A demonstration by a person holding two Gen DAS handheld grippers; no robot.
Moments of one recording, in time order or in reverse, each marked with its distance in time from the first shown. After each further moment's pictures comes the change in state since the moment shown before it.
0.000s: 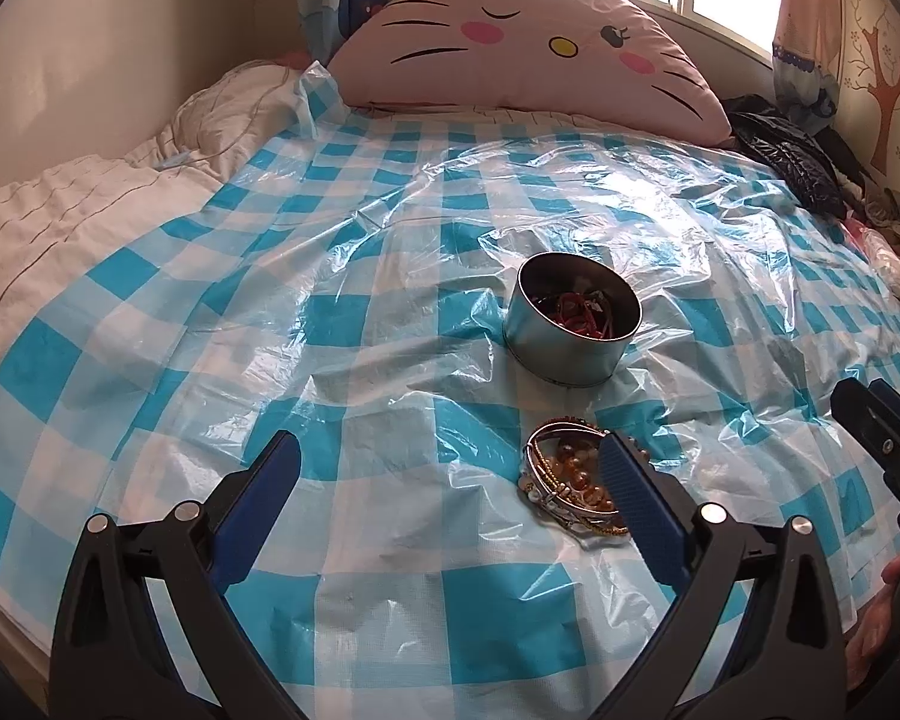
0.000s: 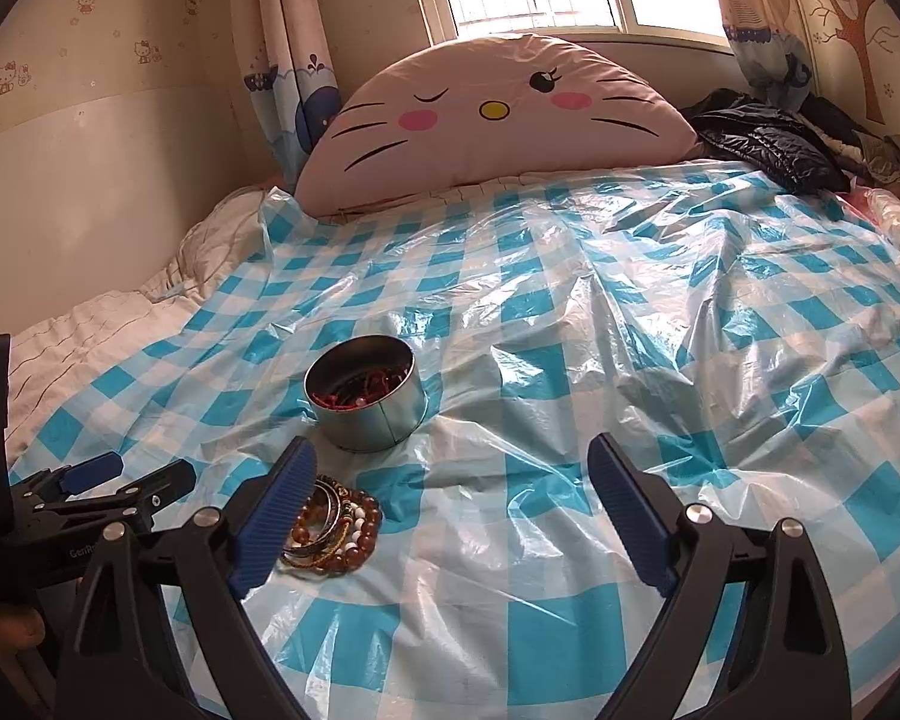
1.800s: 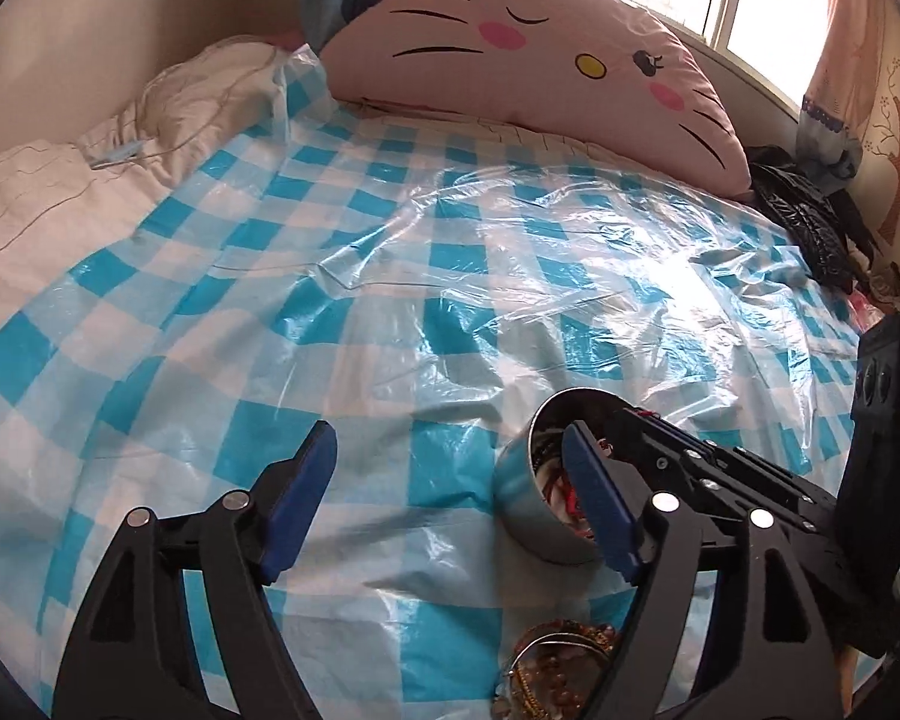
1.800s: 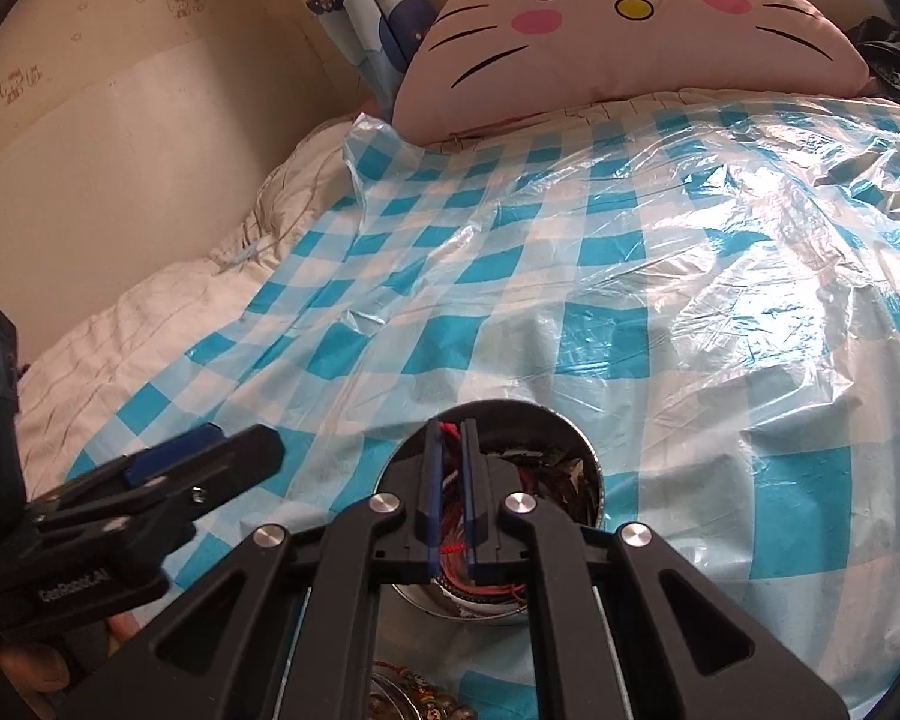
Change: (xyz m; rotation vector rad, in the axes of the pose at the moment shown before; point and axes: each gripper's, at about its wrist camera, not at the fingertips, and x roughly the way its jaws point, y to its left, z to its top) left arm 0.091 0.010 0.088 -0.117 0.003 -0.068; right arm 0.189 0.050 0.064 -0.041 0.234 0.329
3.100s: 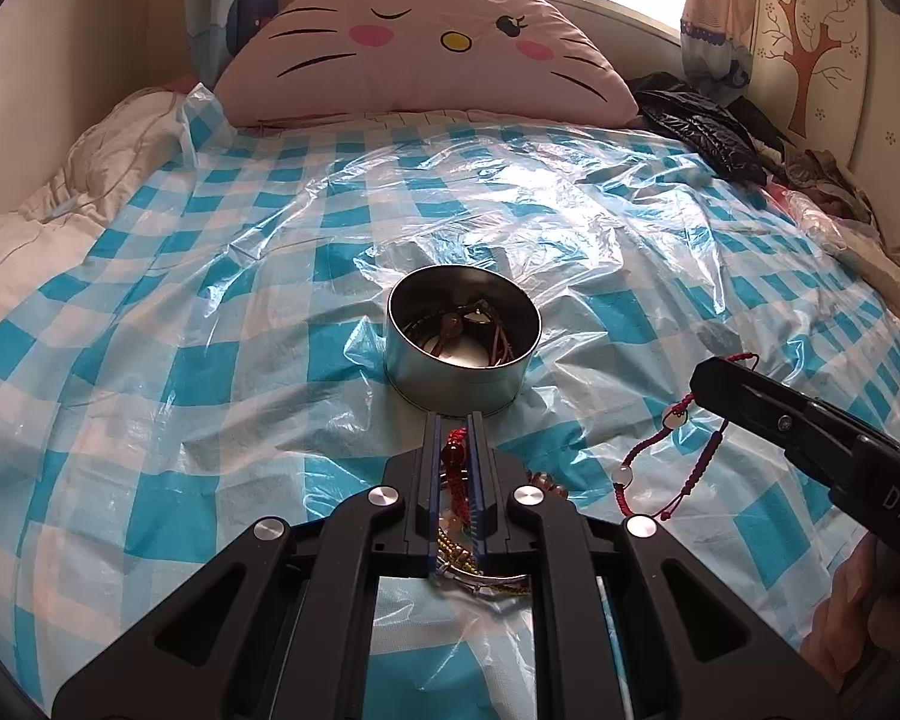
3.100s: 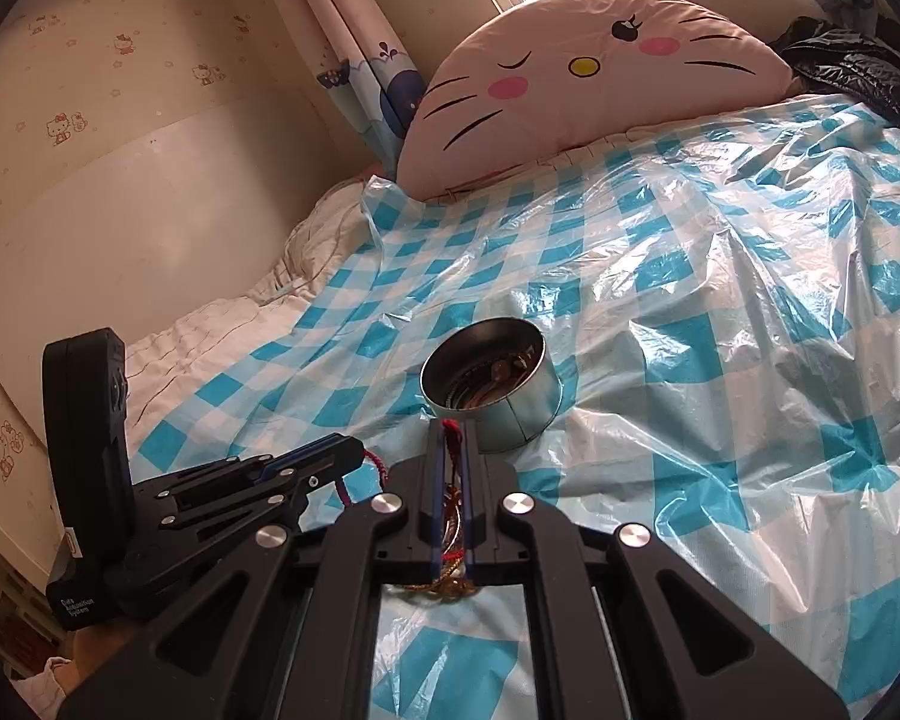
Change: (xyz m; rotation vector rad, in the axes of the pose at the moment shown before) left arm -0.056 -0.043 -0.077 0.244 -0.006 -0.140; right arm -0.137 0.004 -0.092 0.091 -0.188 0.029
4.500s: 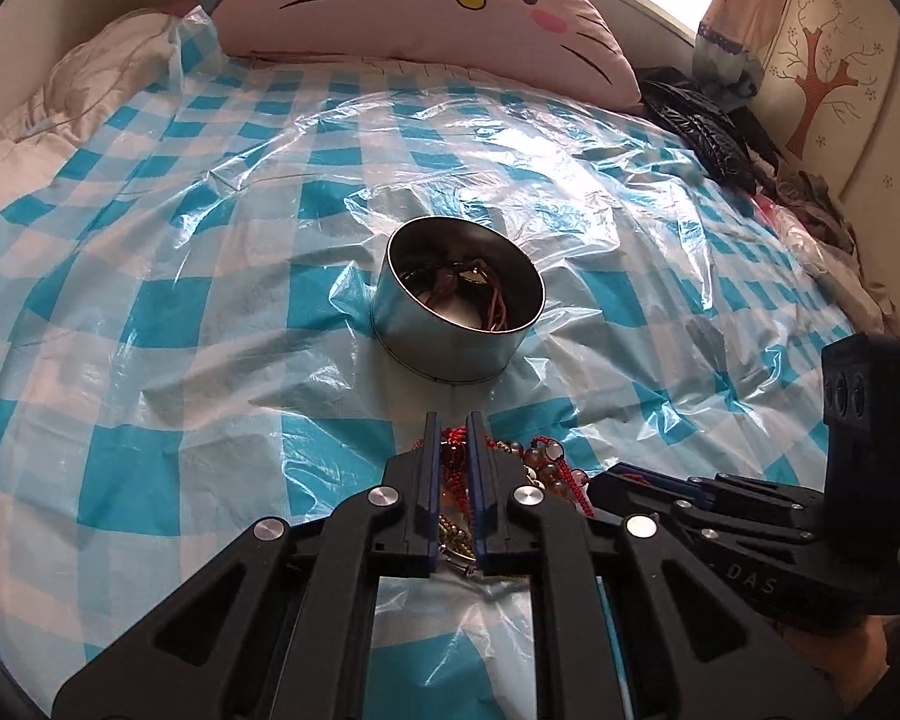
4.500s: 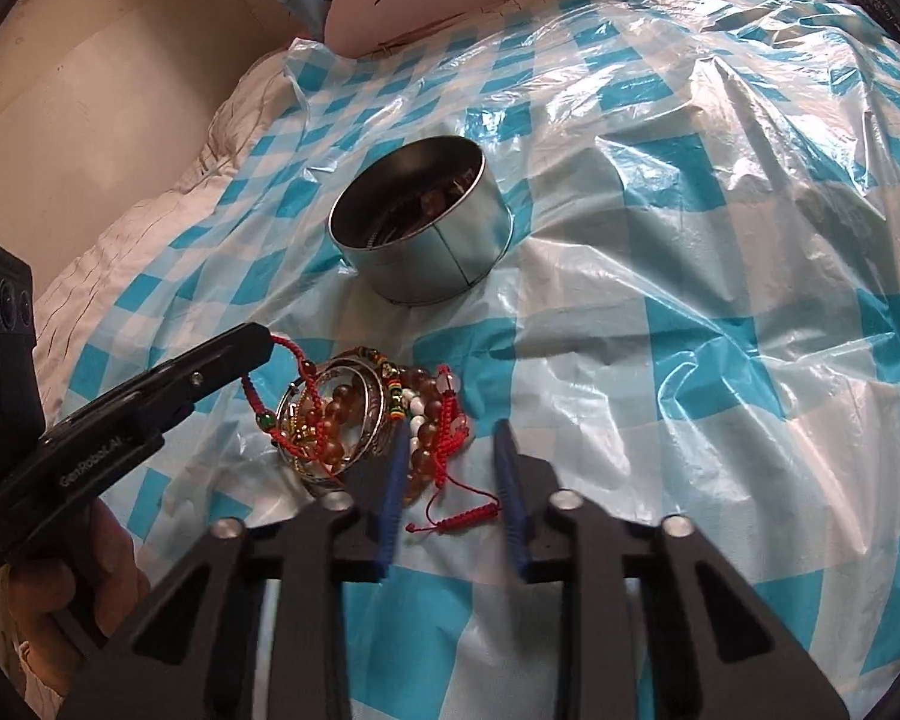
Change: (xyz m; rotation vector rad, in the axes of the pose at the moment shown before) left arm 0.020 0.022 -0.003 -0.109 0.103 -0.106; right arm 0.060 -0.021 -0.029 0.085 0.369 -0.113
